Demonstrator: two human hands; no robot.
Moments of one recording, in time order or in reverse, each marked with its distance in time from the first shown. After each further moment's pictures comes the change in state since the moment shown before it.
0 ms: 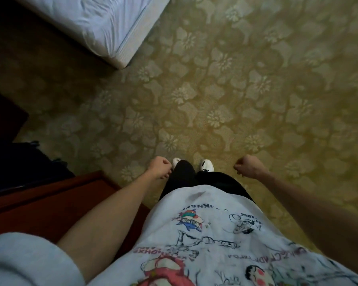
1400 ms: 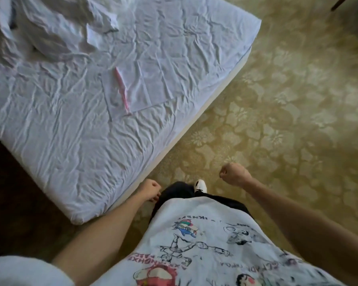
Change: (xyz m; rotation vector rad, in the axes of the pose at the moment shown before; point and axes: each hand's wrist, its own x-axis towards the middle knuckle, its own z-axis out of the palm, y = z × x) left_hand 0.367 0.658 -0.549 -0.057 0.117 0.047; right_hand 0.442 -0.424 -0.798 -0.232 0.195 -0.166
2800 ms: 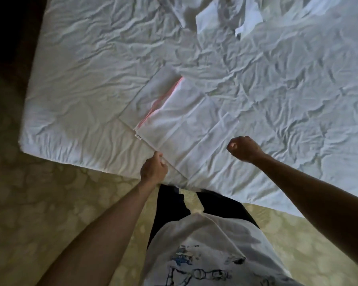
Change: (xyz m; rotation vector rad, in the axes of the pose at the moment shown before) left_hand 0.295 0.354 -0.243 -0.613 0.472 -0.529; right_hand 0.585 -0.321 -0.450 -0.748 -0.305 -0.689
